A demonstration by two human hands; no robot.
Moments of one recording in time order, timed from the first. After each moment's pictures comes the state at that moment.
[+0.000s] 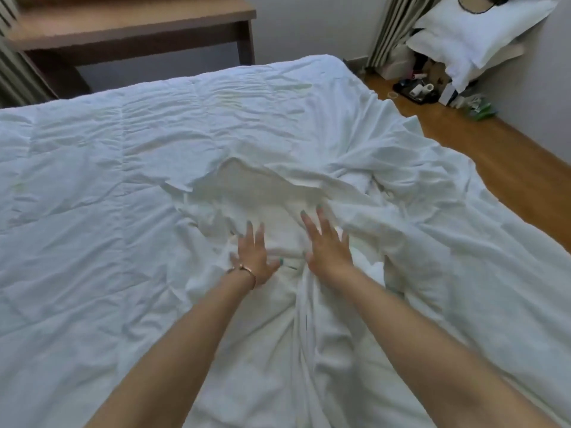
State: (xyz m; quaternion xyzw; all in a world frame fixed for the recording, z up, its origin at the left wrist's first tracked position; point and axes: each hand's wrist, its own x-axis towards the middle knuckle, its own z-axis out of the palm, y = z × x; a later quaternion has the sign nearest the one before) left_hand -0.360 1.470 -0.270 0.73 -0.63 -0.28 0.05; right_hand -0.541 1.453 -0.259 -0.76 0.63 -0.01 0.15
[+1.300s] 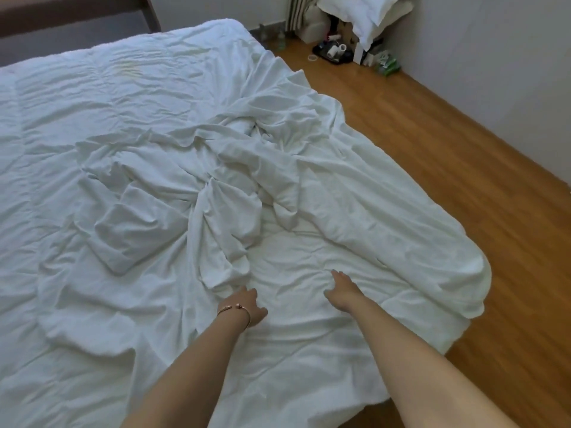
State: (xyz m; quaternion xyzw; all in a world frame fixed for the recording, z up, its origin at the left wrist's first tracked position) left_hand -0.595 1.763 -0.275 0.62 -0.66 -0.33 -0.26; right_hand -0.839 1.777 -0.286 -0.47 0.76 0.06 0.45
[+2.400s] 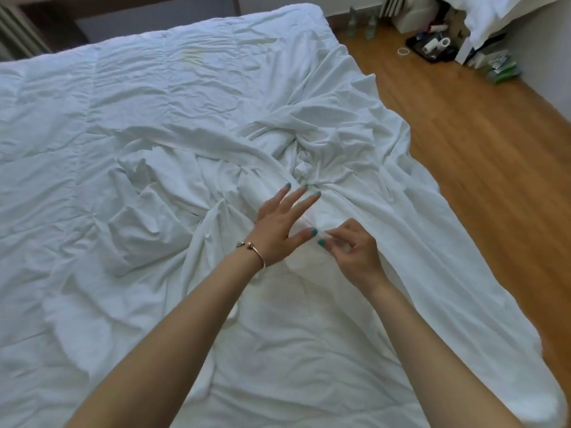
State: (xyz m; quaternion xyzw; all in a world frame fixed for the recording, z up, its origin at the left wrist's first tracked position) left_hand -0.690 1.551 -0.190 0.56 -0.79 -0.19 0.17; right_hand -0.883 1.565 -0.217 -0.65 0.53 -0.39 0.38
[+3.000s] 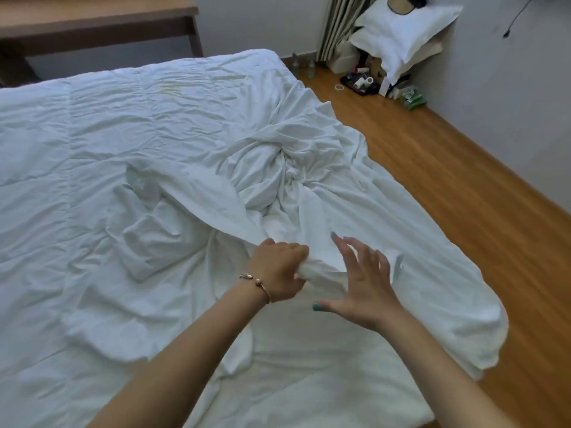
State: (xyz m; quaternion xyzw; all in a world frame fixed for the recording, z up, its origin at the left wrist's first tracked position) left_hand -0.634 1.702 -0.117 0.47 -0.88 -0.10 0.01; right_hand -0.828 1.753 -0.121 -0.74 0.65 -0.07 0.18
